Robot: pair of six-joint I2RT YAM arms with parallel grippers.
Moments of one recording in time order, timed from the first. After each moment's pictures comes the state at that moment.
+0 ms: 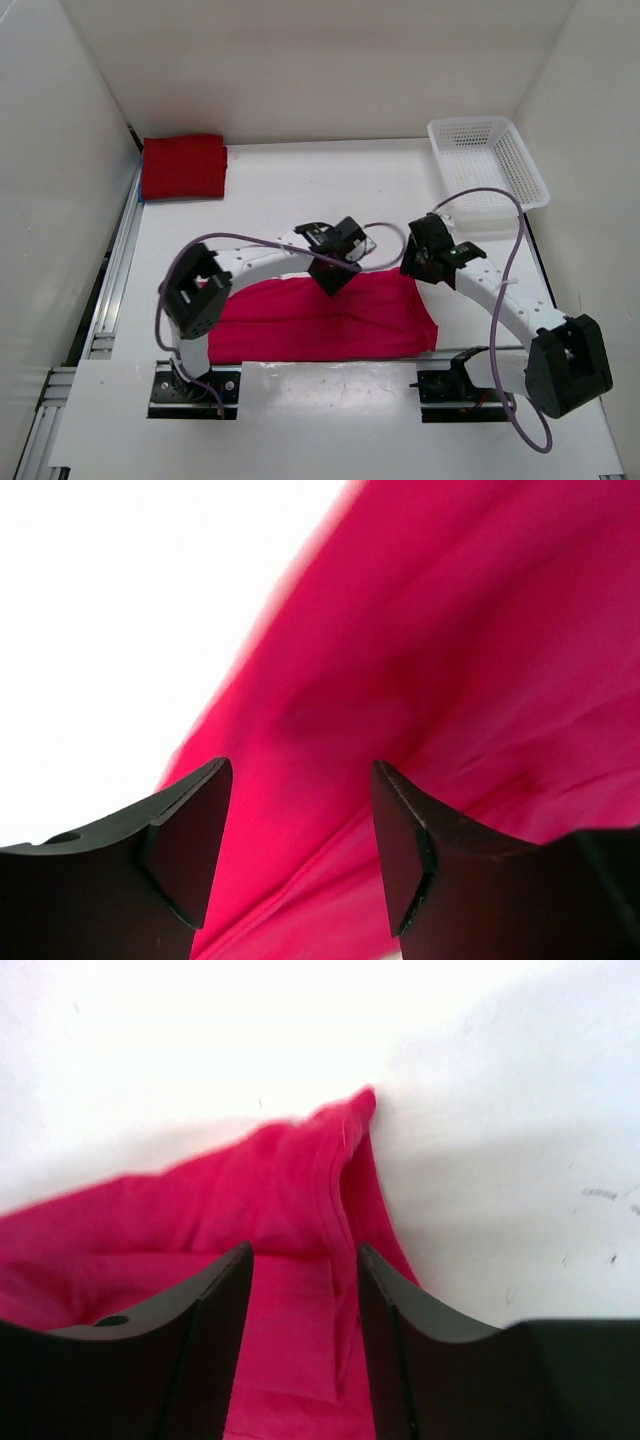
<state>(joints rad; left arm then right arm) -0.96 1.87 1.39 -0.75 -0.12 -0.01 0.48 1.20 0.76 -0.58 0.21 0.64</state>
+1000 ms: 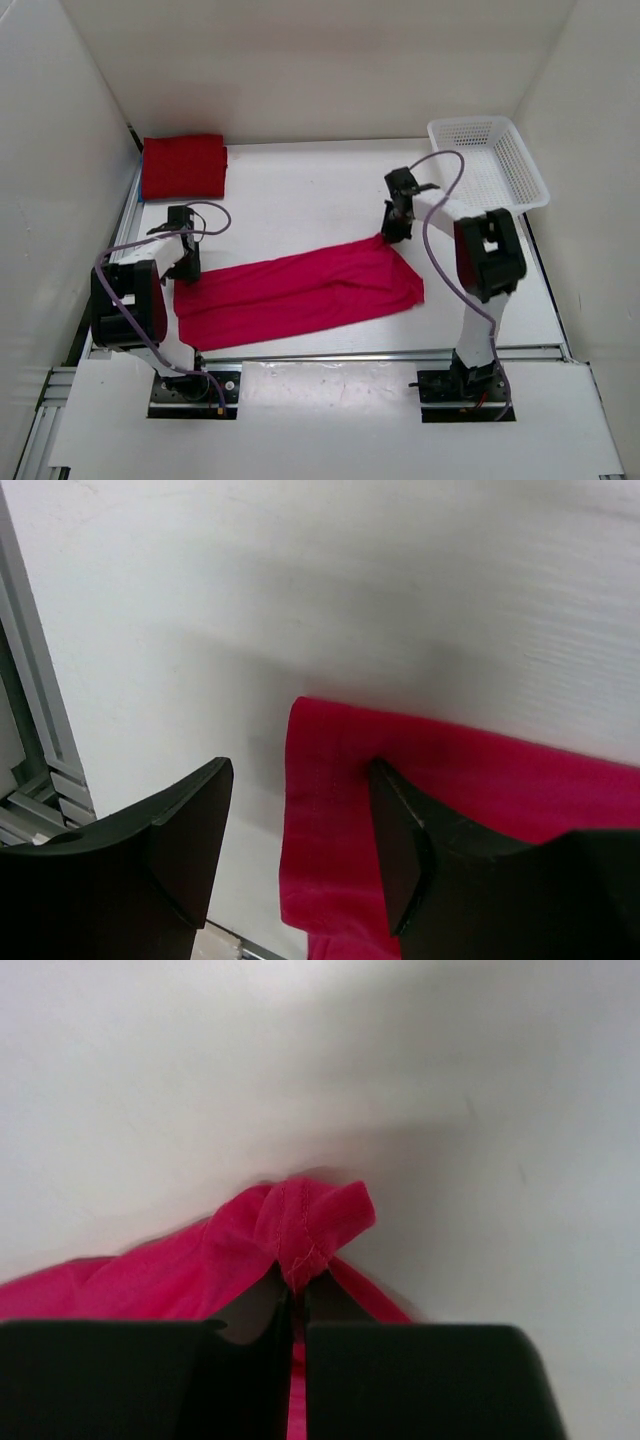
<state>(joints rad) 0.08 1.56 0.84 -0.56 -0.39 0.01 0.35 1.91 1.28 -0.60 0.01 0.53</state>
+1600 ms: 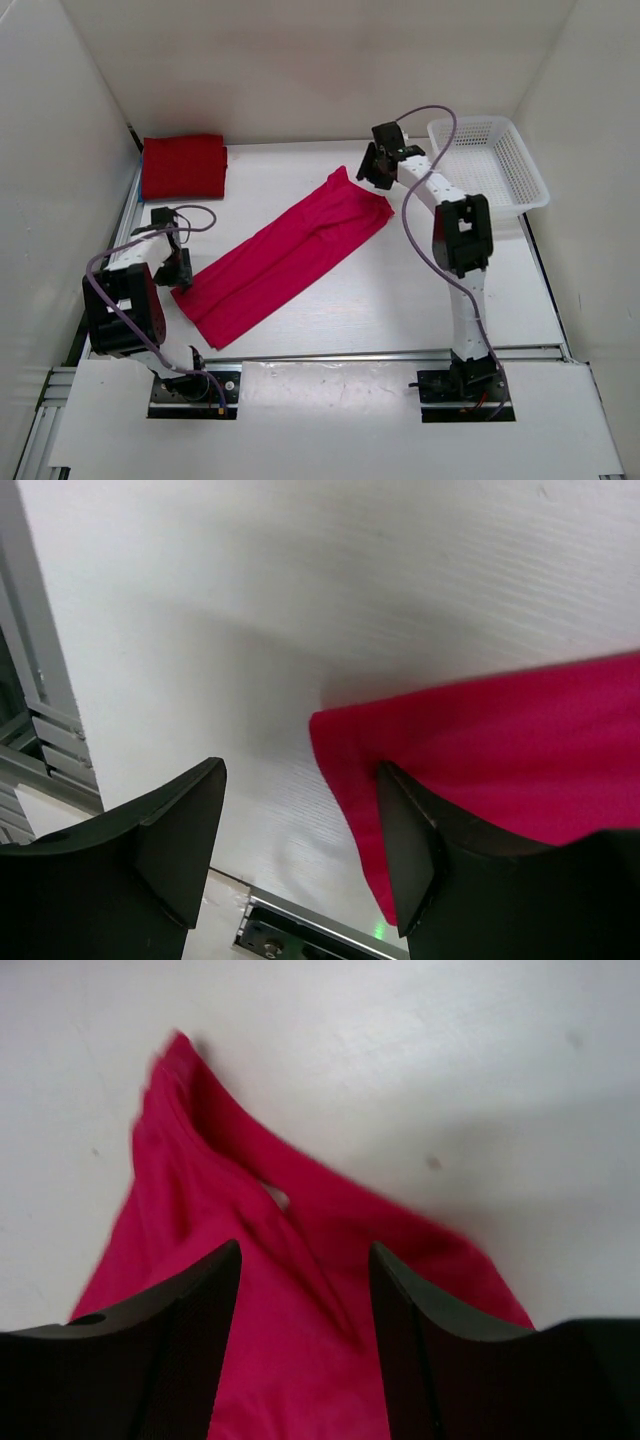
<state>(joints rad) 0.18 1.53 0.87 -0.71 -0.32 0.00 0.36 2.32 2.02 -0.56 0.06 0.60</state>
